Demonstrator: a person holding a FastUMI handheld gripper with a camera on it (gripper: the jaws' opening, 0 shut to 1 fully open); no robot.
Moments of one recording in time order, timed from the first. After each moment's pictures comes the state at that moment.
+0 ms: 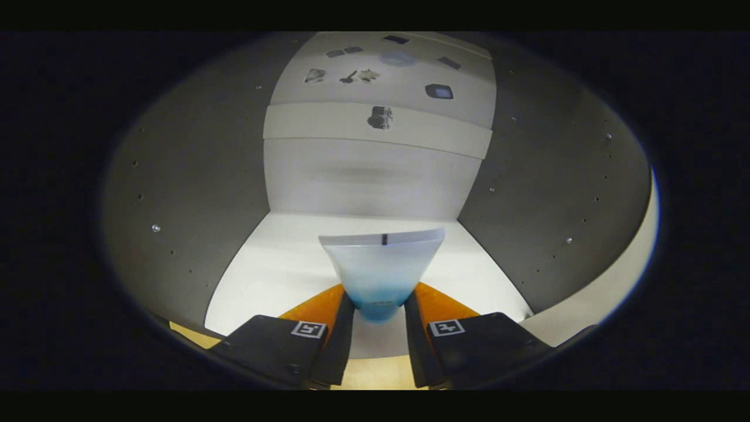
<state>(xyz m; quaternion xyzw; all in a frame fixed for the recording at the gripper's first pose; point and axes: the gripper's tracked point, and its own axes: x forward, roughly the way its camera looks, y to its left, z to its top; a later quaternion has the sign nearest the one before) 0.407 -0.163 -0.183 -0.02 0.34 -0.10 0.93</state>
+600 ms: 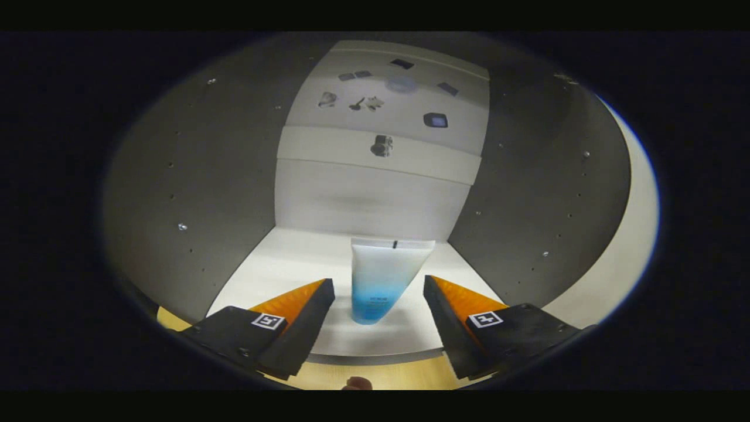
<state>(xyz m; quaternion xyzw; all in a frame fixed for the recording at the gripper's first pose) 0.398 -0.158 -0.136 -0.07 0.24 -0.10 0.96</state>
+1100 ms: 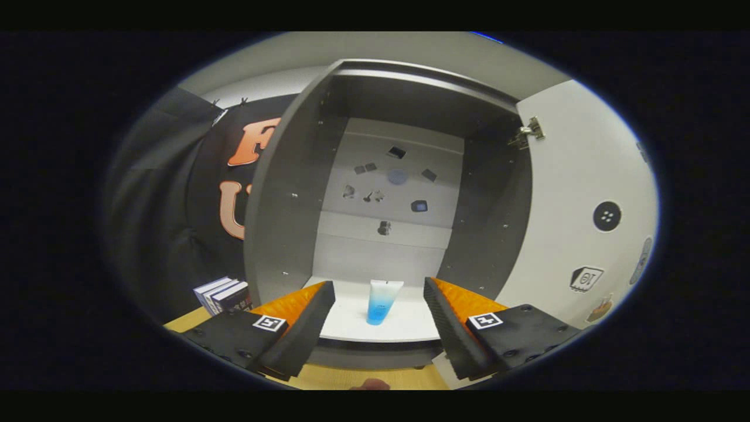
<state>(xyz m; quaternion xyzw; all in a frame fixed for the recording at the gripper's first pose) 0.267 -0.114 0.005 -0.07 0.07 -0.08 0.99</state>
